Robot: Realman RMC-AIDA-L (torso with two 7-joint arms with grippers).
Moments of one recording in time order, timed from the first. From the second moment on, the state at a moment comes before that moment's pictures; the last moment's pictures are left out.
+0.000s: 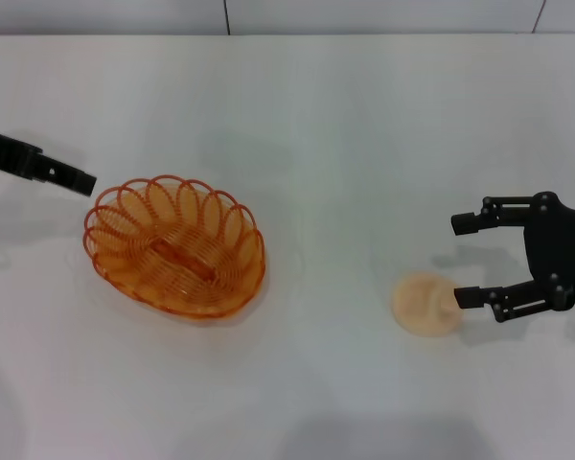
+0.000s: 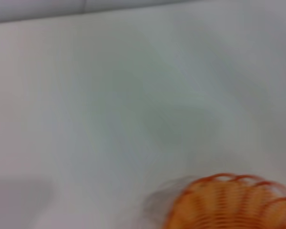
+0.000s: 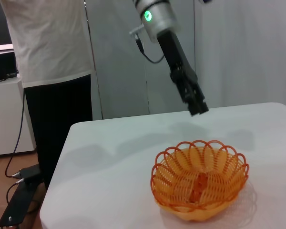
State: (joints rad) left arm -0.69 -1.93 0.75 1.10 2.57 1.73 -2.36; right arm 0.55 1.99 -0.80 -0.72 -2.01 -1.77 1.19
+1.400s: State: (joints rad) left arm -0.74 -2.00 0.86 0.85 2.69 1.41 -2.30; right arm 0.56 2.00 -0.80 -0.72 -2.01 -1.76 1.19
